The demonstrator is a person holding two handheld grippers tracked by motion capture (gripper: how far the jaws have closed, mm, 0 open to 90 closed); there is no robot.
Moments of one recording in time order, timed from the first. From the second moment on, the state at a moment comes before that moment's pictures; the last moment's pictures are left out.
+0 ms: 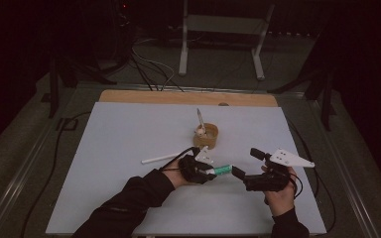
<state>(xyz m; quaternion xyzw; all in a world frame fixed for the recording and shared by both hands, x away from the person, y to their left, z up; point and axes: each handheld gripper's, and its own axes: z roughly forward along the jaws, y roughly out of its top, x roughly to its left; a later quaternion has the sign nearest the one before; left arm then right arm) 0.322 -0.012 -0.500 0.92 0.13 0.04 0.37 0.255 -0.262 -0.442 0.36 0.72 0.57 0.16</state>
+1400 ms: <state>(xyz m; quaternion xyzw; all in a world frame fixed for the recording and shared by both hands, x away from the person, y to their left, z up) 0.310 0.042 -0.487 0.93 0.15 0.03 0.34 0.238 -0.190 -0.461 0.12 0.89 0.39 0.22</state>
